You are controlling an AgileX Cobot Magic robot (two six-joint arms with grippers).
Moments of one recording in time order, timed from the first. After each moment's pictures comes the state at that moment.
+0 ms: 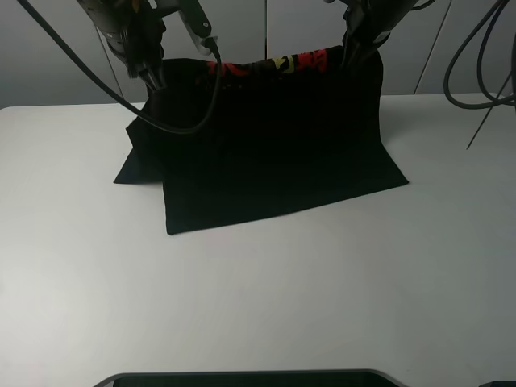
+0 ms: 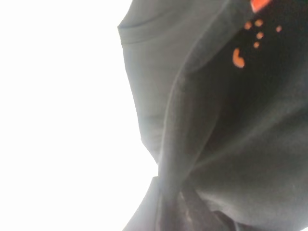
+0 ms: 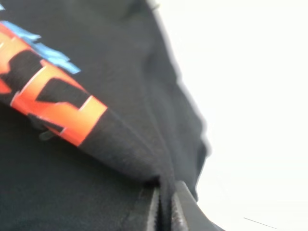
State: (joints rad) left arm -0.64 1.90 -1.50 0.51 0.73 0.28; right arm 0.25 2.13 -1.73 -0.09 0.63 -0.75
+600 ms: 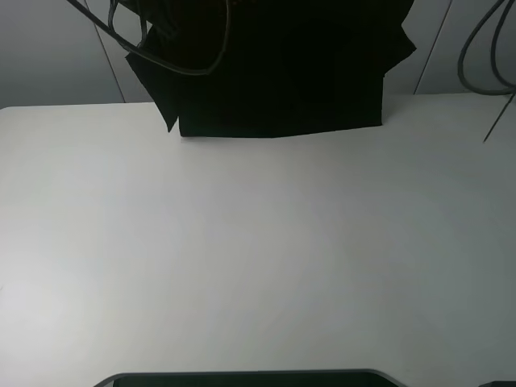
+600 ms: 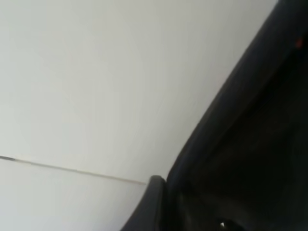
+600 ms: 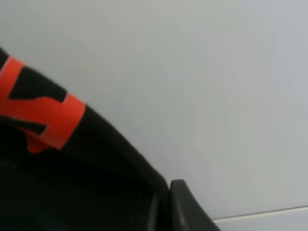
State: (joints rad) left arm -0.65 1.90 -1.51 1.24 0.52 -0.54; right arm 0.26 2.04 -1.73 -0.81 0.44 0.06
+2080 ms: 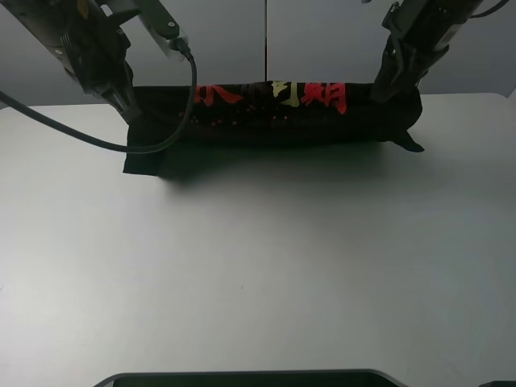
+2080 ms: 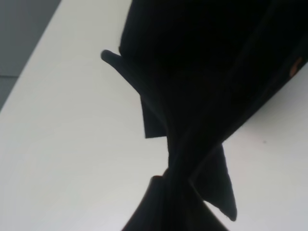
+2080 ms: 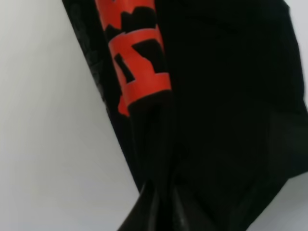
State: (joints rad) left arm -0.64 1.64 -1.22 0.28 0.79 0.29; right arm 0.25 1.73 -1.40 0.20 1.14 -0.94
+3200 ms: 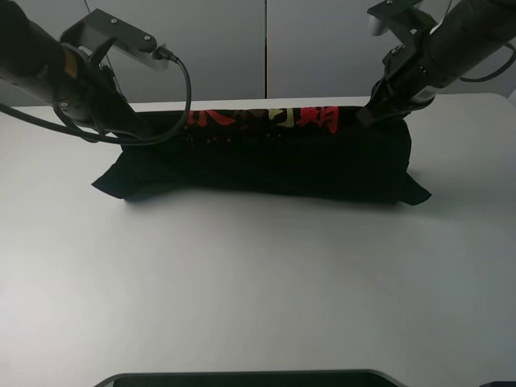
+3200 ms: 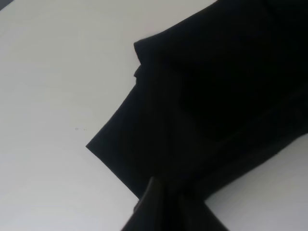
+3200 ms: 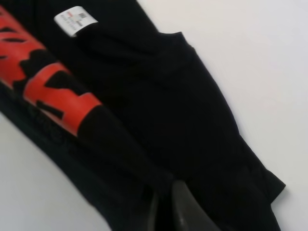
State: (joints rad) left arm -0.59 1.60 -0.97 0.38 0.46 -0.21; right arm 0.25 1.66 -1.06 0.27 0.64 -0.62
